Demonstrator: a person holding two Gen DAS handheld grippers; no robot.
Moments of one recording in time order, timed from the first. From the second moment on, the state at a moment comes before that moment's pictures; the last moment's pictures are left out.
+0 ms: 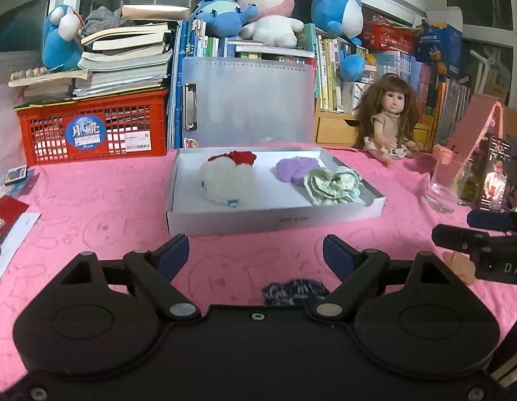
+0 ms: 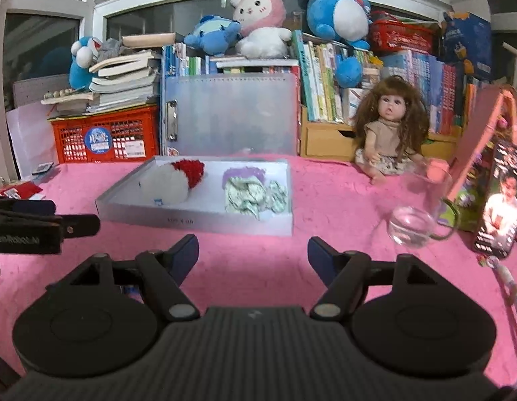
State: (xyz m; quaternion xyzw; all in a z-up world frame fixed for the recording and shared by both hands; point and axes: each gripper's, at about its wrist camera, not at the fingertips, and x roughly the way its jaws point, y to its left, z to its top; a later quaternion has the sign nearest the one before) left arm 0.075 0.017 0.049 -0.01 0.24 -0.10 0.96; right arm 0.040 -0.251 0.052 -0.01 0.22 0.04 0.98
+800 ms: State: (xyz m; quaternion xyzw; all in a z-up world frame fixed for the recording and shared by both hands) left arm 0.036 -0.003 0.022 0.02 0.25 -0.14 0.96; right arm 0.002 -0.267 0.017 0.01 0.27 0.03 0.96
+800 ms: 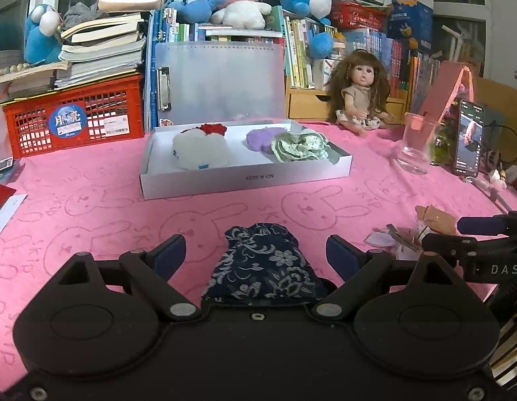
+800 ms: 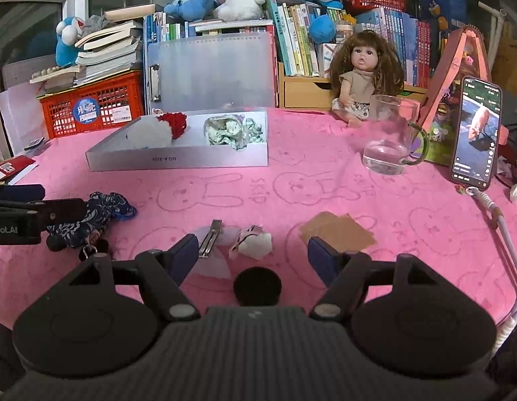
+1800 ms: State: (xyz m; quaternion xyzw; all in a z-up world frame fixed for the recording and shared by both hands) left arm 0.053 -0.011 0.001 0.01 0.29 -0.13 0.95; right arm 0.024 -0.244 0.005 0.02 0.30 0.09 0.95
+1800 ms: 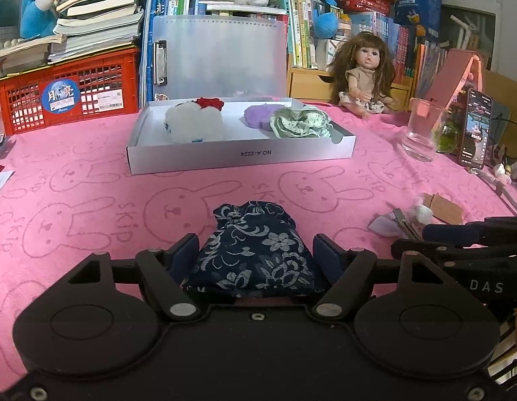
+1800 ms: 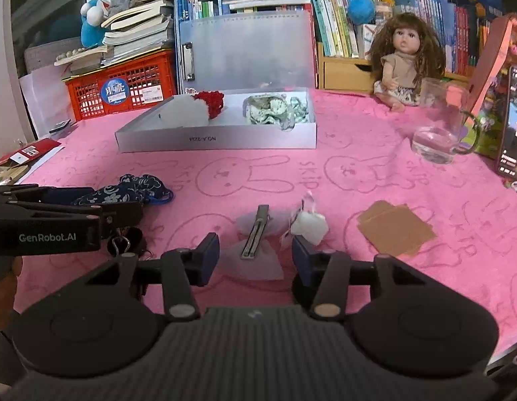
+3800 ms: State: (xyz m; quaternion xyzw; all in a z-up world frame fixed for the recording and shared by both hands) left arm 0.065 0.002 0.032 -0.04 0.26 -0.12 0.96; right arm 0.036 -0.242 0.026 0.03 0.25 0.08 0.97
